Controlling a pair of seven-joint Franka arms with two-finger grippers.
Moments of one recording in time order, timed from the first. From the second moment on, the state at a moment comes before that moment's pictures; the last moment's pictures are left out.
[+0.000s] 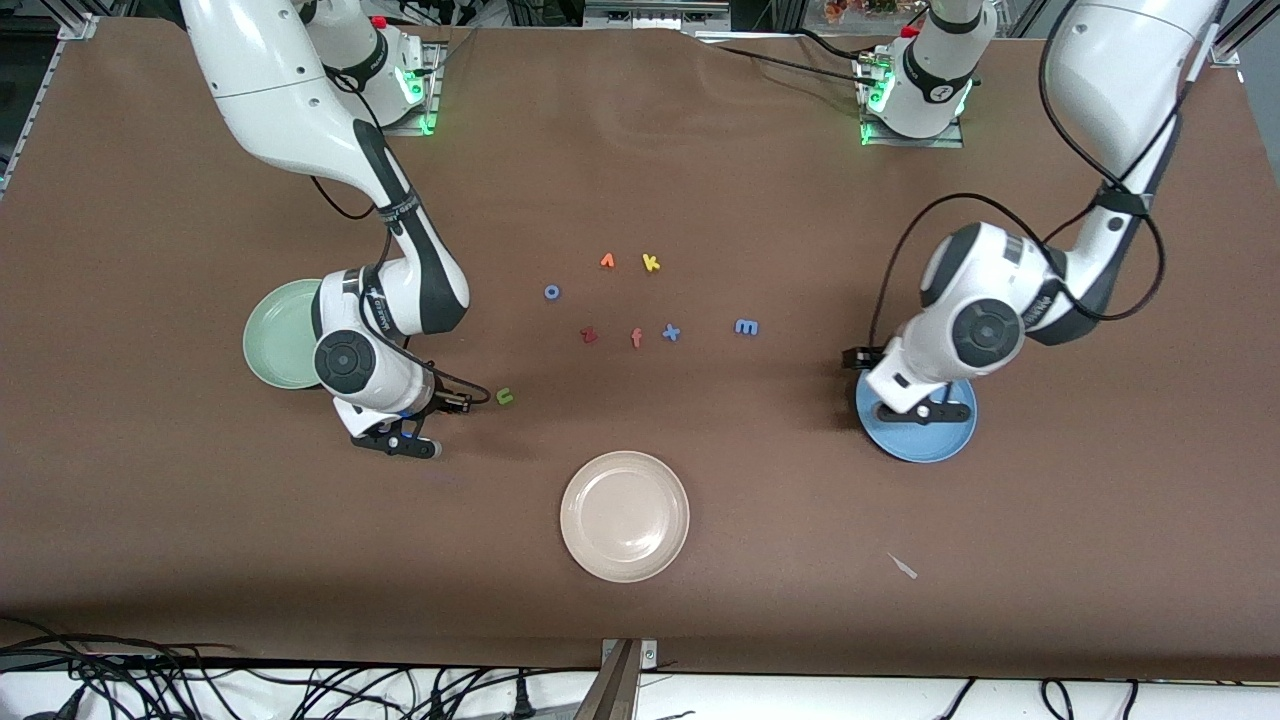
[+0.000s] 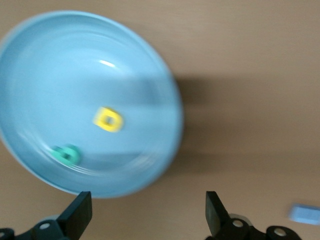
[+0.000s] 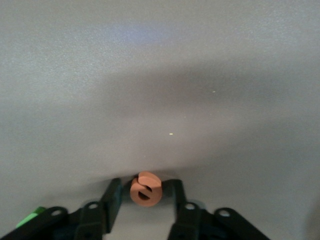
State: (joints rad) left arm 0.14 0.51 -0.48 -1.85 0.22 2.07 -0.49; right arm 0.41 0.71 -0.11 -1.69 0.13 2.30 0.40
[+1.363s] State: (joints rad) left arm -0.06 0.63 -0.54 -1.99 0.28 2.44 -1.79; right arm 0.39 0.52 -0.30 -1.80 0.13 2.01 0.10
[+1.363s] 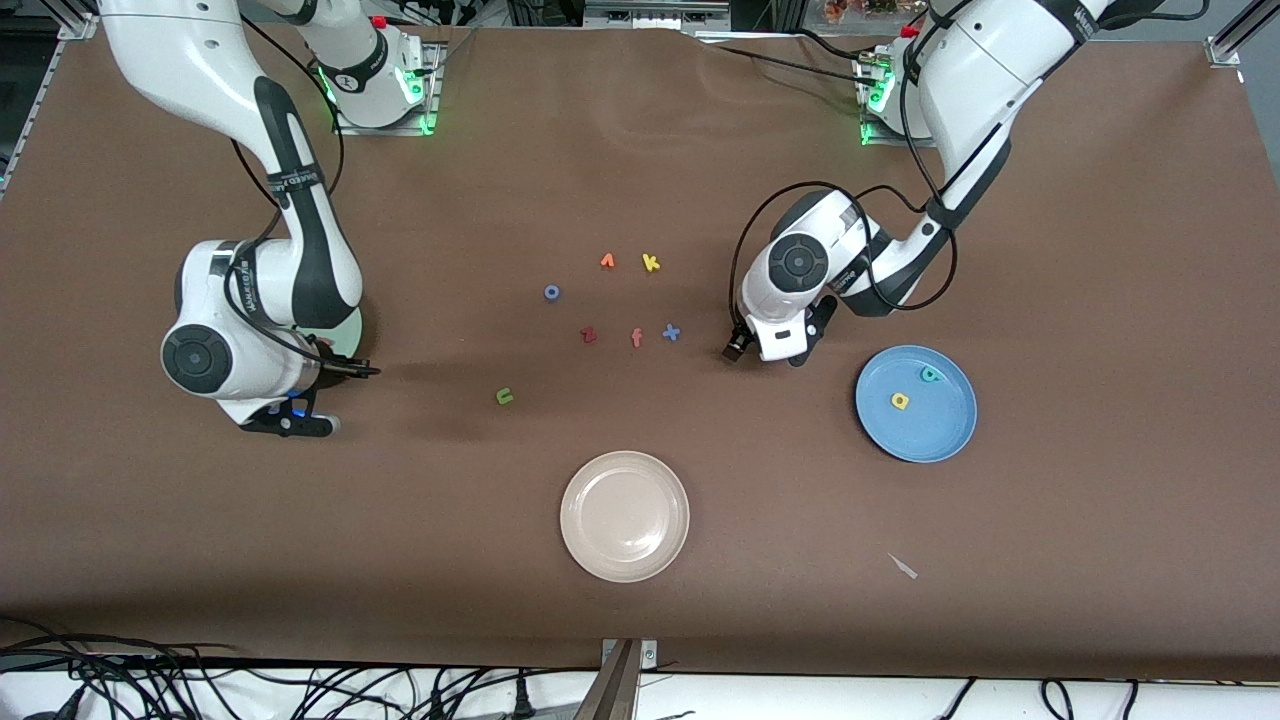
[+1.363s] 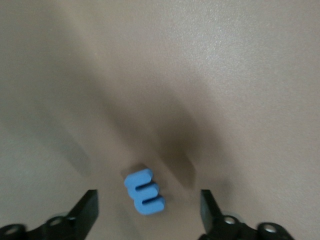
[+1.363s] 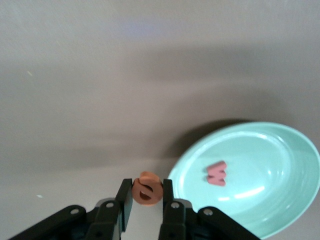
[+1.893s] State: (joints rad) left arm -0.04 0.61 -0.54 -2.07 0.30 2.56 -1.82; right arm 0.39 0.42 -0.39 -2.06 0.13 2.24 -0.11
